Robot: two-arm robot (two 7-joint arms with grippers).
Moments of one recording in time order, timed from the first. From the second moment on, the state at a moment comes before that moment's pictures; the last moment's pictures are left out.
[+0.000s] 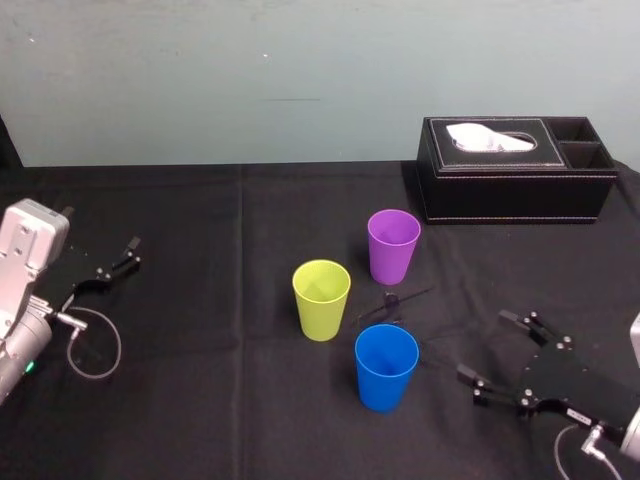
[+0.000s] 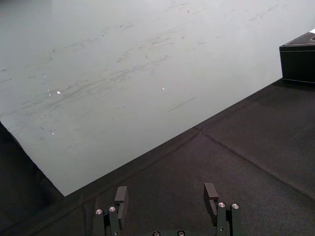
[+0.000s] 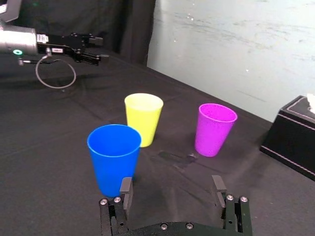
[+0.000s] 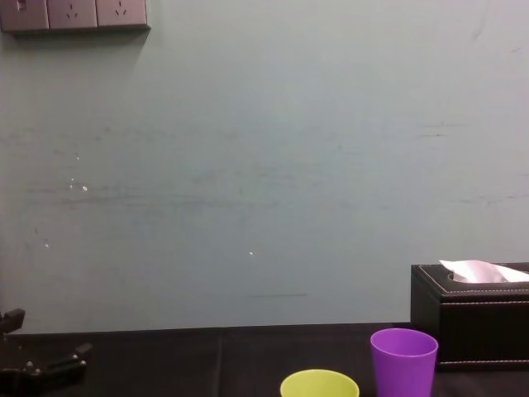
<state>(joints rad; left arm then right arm) -0.20 0.60 0.45 -1.41 -0.25 -0.12 0.03 -0.18 0.73 -0.20 -1.66 0.40 -0.21 0.51</state>
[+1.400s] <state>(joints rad) -0.20 0.60 0.45 -1.41 -0.25 -0.12 0.03 -0.15 0.63 -0.28 -1.67 0.34 -0.15 0.54</state>
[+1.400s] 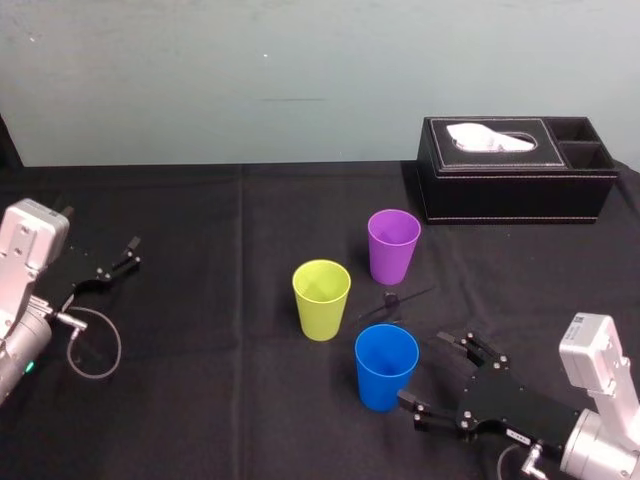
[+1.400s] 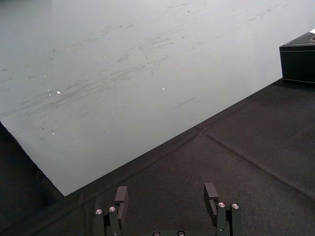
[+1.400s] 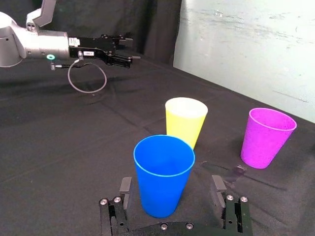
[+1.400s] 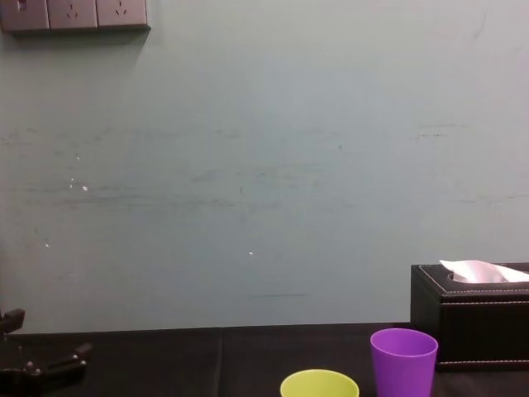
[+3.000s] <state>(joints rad) -0.20 0.60 0.45 -1.41 -0.25 -0.12 0.03 -0.09 0.58 -0.33 -1.64 0.35 -0.11 0.54</state>
